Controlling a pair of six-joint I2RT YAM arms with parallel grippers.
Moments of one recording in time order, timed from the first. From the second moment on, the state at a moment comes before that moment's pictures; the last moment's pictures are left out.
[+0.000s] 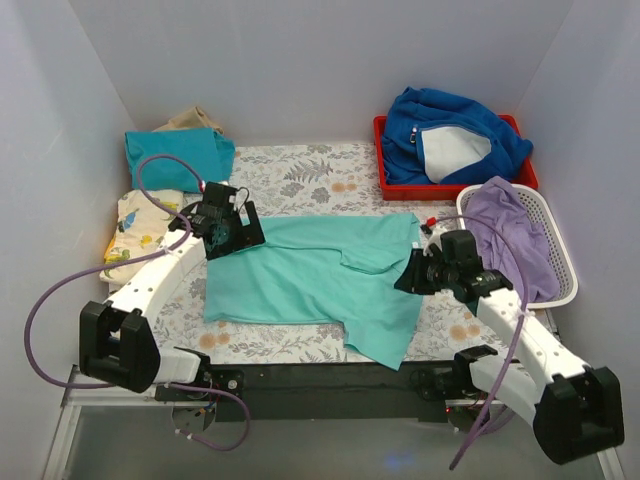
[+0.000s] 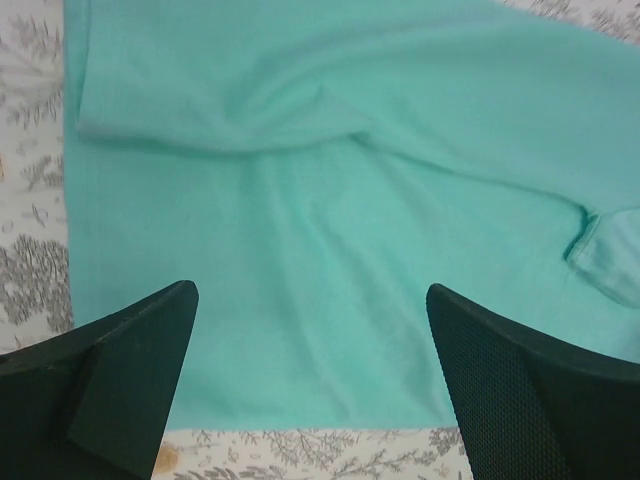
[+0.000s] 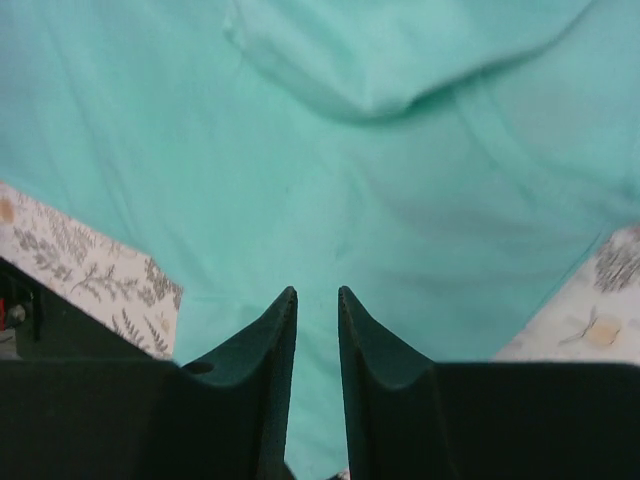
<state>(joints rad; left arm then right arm) -0.30 1.36 1.07 -0.65 -0.11 -0.52 0.30 1.01 0.60 -0.39 -0.38 0.34</state>
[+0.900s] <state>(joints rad) -0.30 1.21 0.80 -1.01 -0.09 -0.78 0.71 0.64 0.44 -0.91 -0.08 0.88</state>
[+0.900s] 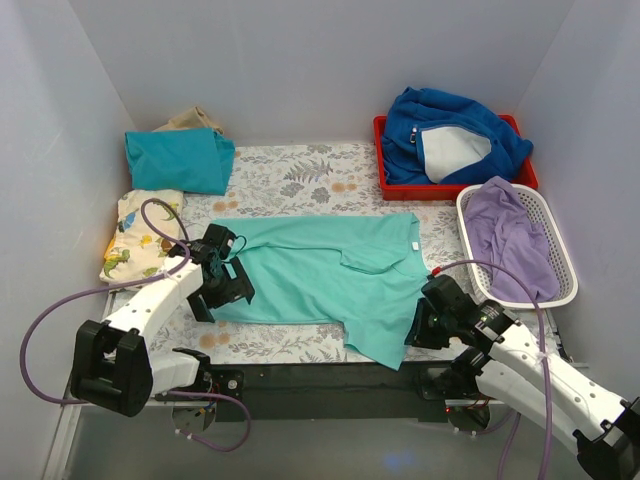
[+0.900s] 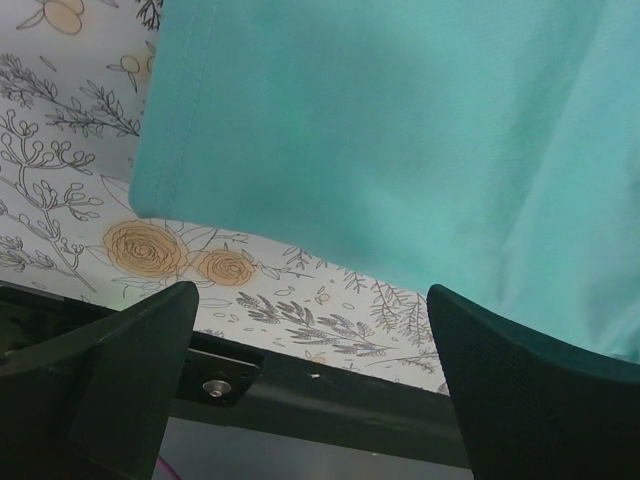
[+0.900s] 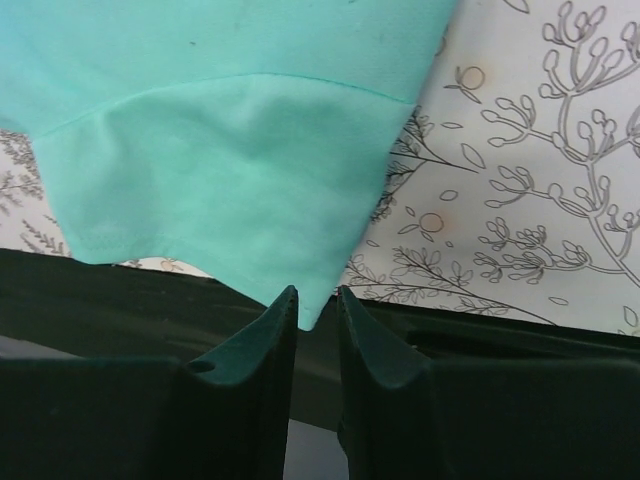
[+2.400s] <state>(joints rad) -0.31 1.40 0.79 -0.94 -0.06 -0.76 0.82 0.83 0.34 -0.67 -0.19 0.96</state>
